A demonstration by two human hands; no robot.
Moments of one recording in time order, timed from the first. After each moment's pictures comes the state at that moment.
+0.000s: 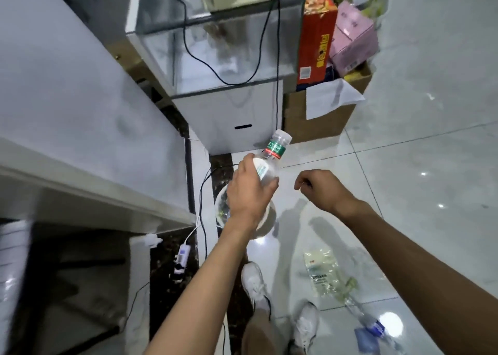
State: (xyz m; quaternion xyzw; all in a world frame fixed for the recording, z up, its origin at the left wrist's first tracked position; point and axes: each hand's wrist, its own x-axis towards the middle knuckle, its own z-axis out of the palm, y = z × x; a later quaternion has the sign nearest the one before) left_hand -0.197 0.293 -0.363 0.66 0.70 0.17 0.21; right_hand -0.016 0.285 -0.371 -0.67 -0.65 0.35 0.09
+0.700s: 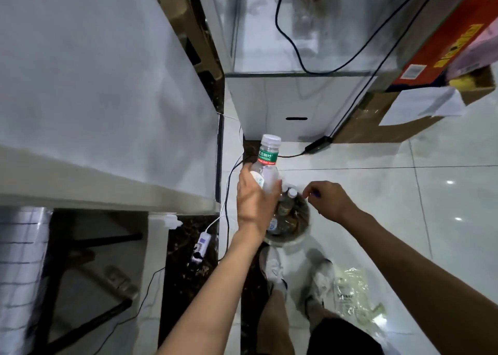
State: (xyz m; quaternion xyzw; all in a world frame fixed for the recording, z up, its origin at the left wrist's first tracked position) left_hand -0.357 0.412 -0.467 0.49 0.77 0.28 0.28; right_hand -0.181 0.438 -0.468 -0.65 -0.63 0.43 0.01
